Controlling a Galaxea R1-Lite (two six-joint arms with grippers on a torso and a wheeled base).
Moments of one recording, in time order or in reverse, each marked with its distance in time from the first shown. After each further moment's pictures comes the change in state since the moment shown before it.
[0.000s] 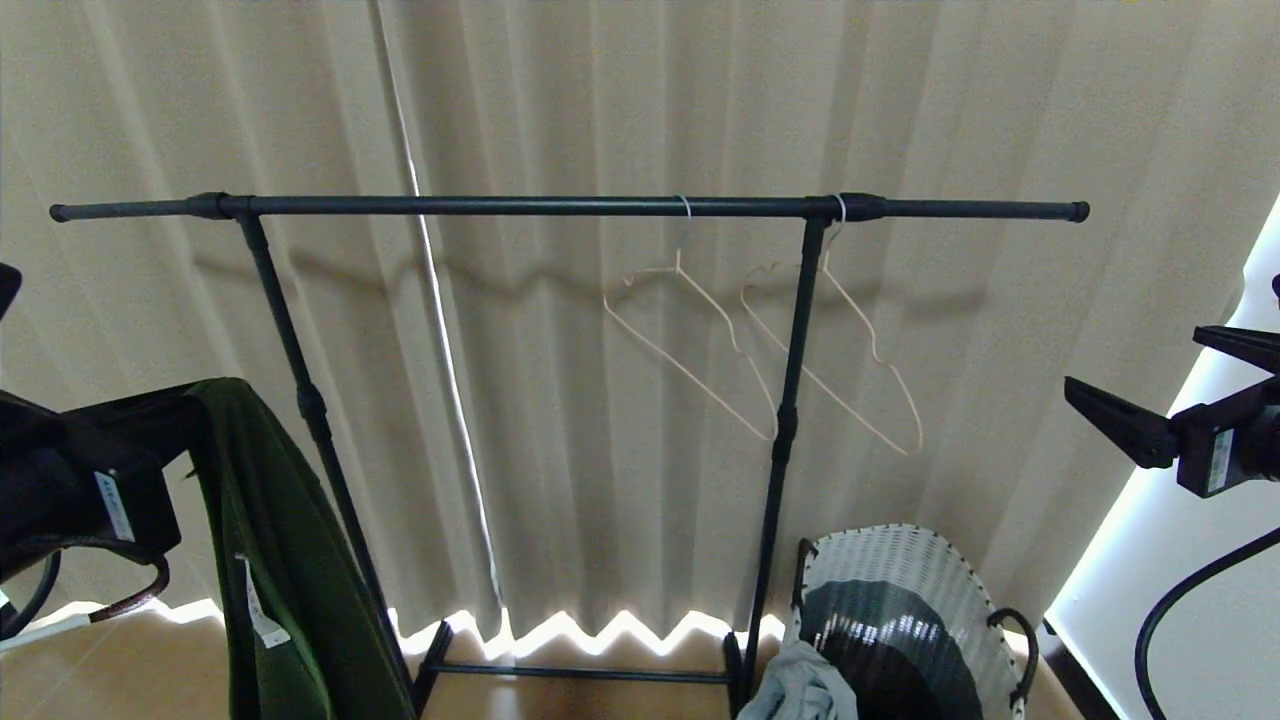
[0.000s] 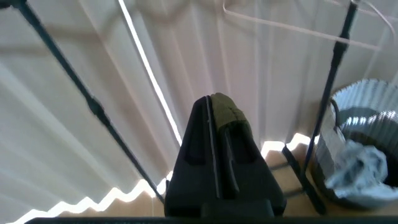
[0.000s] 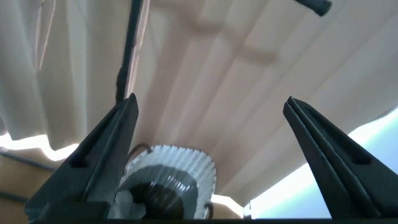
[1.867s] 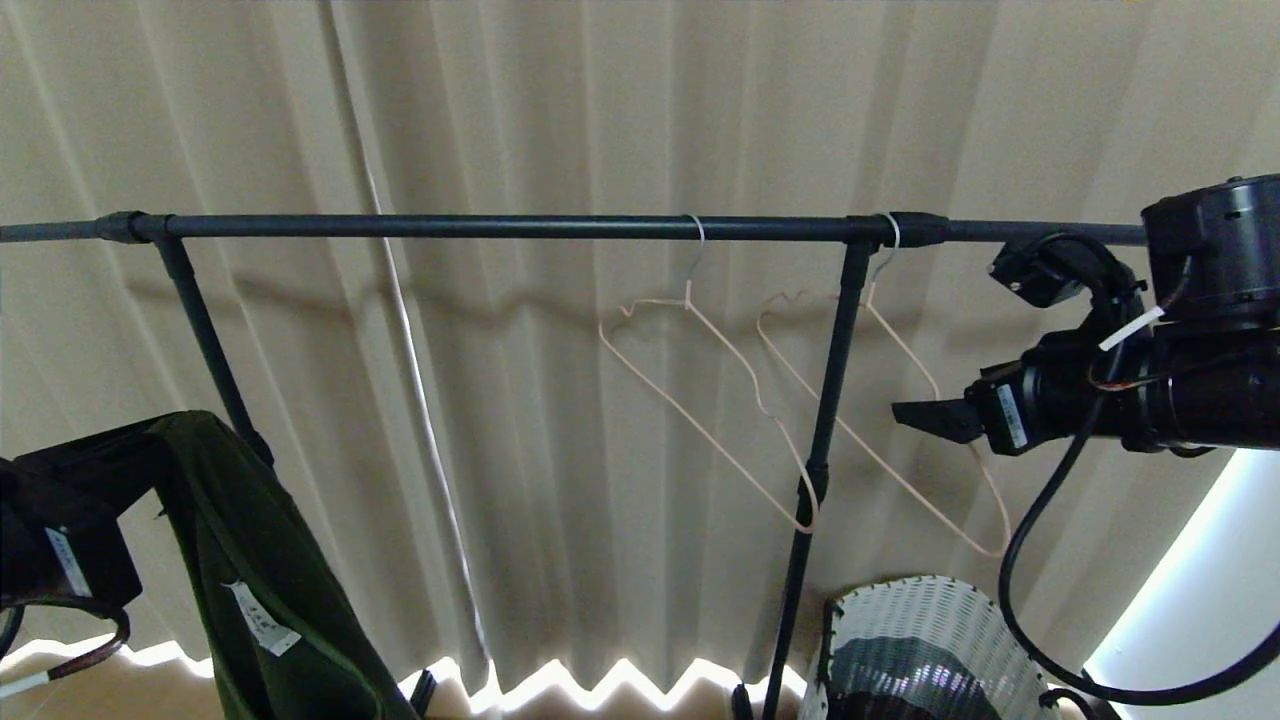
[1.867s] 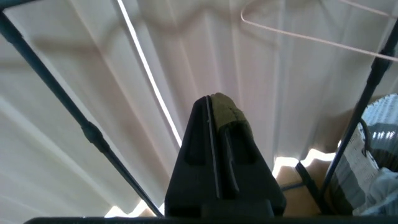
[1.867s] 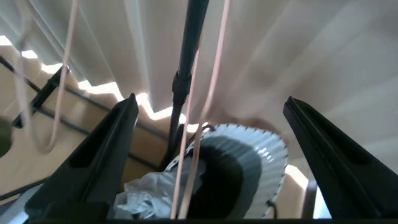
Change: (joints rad) left arm 0.012 -0.084 0.073 -0.001 -0.001 0.003; right arm 0.176 0.366 -0.501 0.586 0.030 0.212
